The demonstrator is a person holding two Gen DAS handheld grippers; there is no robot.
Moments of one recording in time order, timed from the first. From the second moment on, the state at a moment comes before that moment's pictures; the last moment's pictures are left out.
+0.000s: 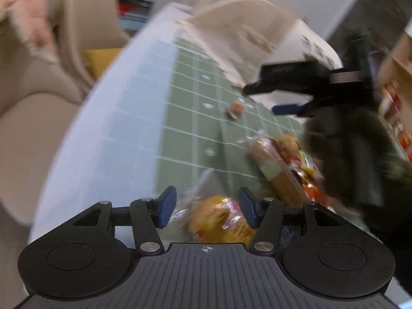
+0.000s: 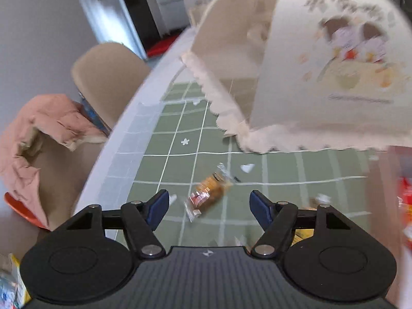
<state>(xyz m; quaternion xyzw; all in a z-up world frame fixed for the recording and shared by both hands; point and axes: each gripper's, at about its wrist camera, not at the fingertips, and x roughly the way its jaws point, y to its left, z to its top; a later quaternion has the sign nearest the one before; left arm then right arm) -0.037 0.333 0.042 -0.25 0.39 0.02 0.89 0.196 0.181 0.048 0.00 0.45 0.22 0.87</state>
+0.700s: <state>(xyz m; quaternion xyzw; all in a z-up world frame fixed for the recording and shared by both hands) 0.011 0.275 0.022 -0.23 0.46 0.07 0.85 0.004 -0.016 0.092 -0.13 0.39 0.20 0.89</state>
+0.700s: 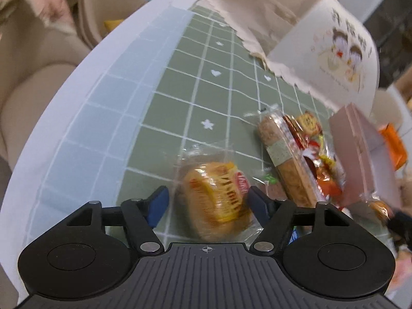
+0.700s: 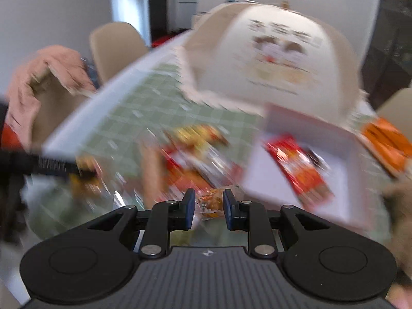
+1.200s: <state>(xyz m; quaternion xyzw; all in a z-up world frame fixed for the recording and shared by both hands) -0.037 0.186 0.069 -0.22 0.42 -0.03 0.88 -0.031 -0.143 0.058 -0.08 0.42 0.20 0.88</state>
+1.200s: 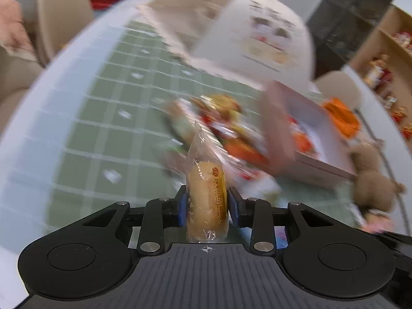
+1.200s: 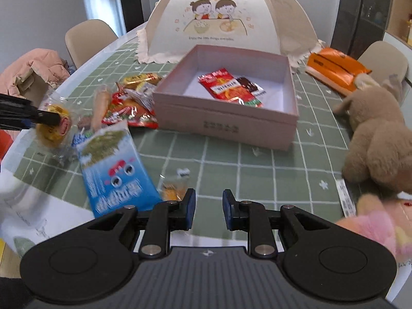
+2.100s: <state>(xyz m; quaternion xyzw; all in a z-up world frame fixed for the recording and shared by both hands) 0.066 0.094 0.182 -0.29 0.26 -0.16 0.91 -0.014 -0.168 0.094 -0.08 0.39 0.22 0.89</state>
